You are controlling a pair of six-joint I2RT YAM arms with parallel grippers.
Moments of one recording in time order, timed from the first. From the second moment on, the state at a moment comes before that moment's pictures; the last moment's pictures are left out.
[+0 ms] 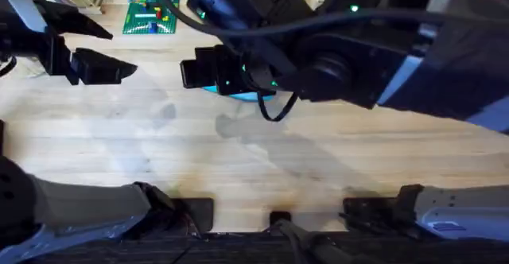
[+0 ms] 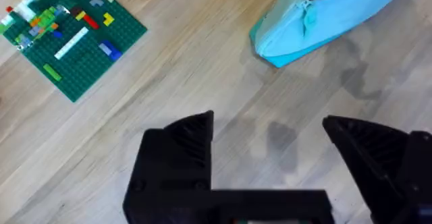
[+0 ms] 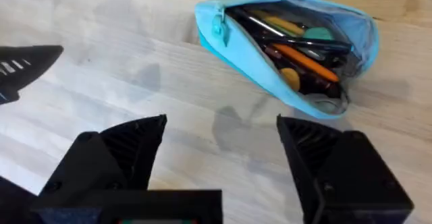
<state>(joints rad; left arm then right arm) 0.67 1.54 1.39 -1.34 0.79 1.43 1.02 1.56 1.39 -0.74 0.24 0.78</state>
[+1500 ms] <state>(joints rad) 0.67 1.54 1.39 -1.34 0.79 1.43 1.07 1.75 1.39 -0.49 0.35 0.80</state>
